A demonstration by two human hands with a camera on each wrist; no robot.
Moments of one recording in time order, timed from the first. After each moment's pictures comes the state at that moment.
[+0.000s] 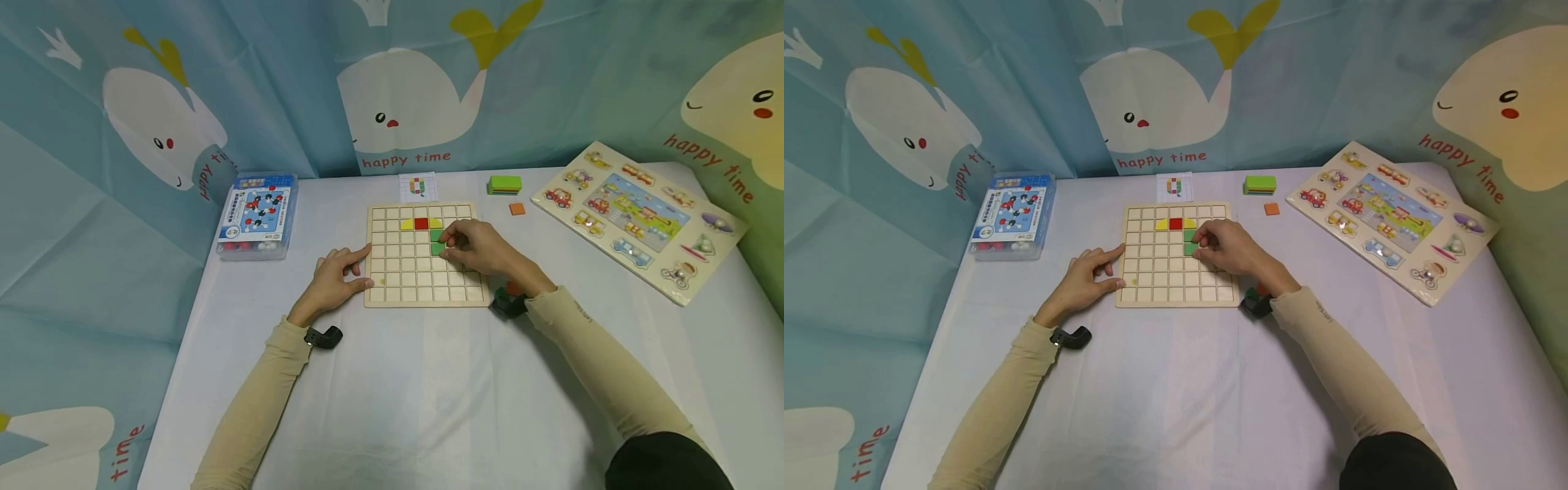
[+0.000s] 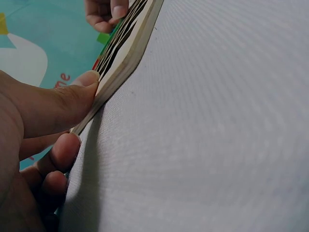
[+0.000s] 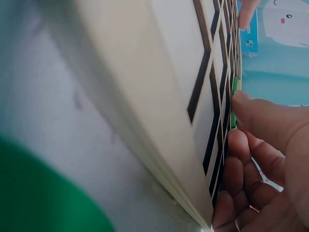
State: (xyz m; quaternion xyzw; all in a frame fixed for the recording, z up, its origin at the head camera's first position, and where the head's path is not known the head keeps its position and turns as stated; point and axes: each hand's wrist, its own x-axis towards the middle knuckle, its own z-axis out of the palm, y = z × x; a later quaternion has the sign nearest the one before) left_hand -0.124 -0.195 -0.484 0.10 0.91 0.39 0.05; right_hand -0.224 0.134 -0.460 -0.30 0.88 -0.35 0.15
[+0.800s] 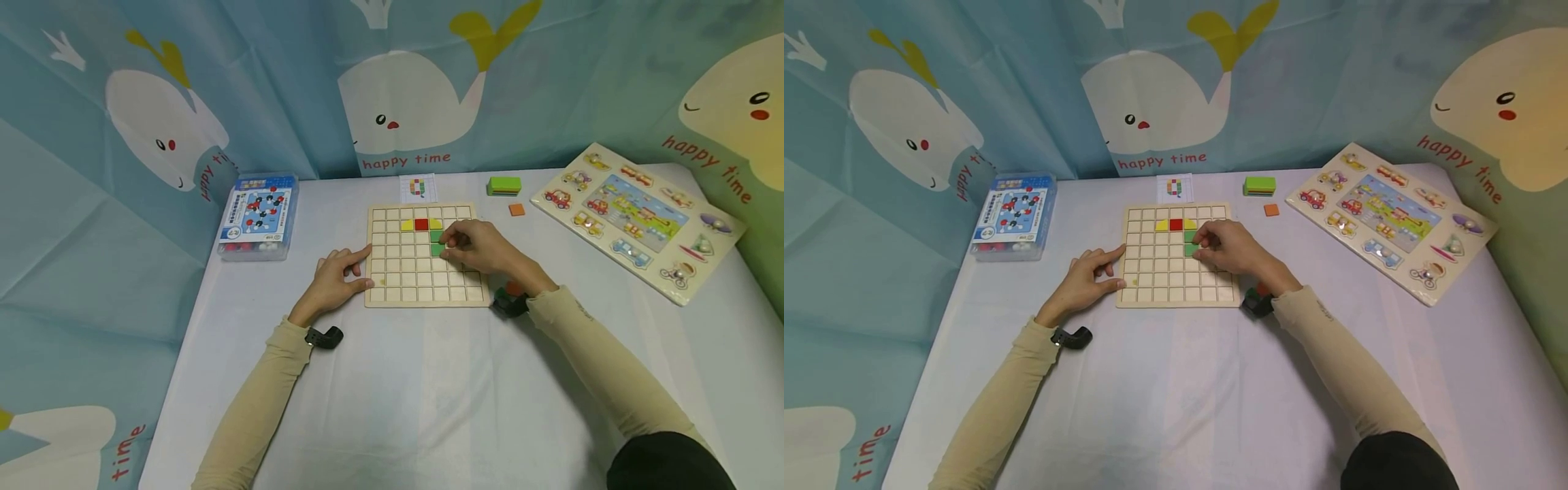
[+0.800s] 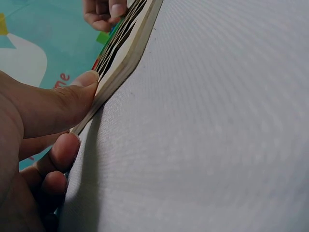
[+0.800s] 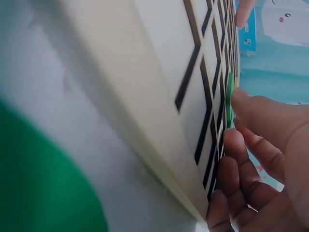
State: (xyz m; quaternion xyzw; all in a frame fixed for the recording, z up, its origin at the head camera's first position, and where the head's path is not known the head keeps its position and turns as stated) left_hand -0.124 -0.195 -0.483 0.11 0.91 0.40 0.06; right_hand -0.224 0.137 -0.456 -0.30 0.88 -0.34 0.14
